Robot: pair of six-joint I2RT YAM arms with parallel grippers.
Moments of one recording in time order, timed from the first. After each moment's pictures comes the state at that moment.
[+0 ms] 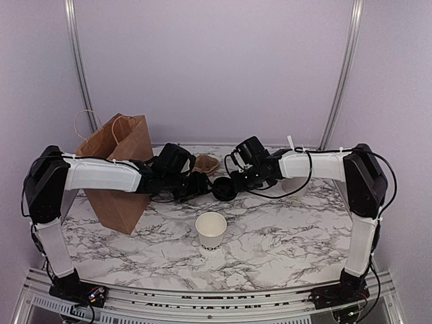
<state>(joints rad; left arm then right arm) -0.80 1.84 1.24 -0.11 0.13 -0.80 0.68 1.96 1.42 -0.38 0.06 0.34</state>
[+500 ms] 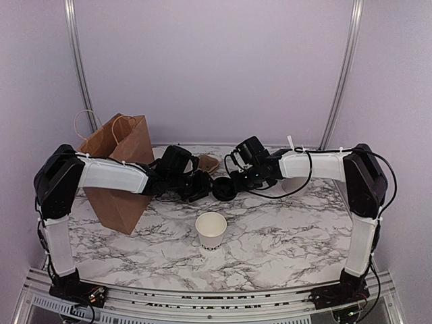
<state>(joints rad) -0.77 1.94 1.25 0.05 0.25 -0.91 0.68 1.96 1.42 -0.37 0.05 0.34</state>
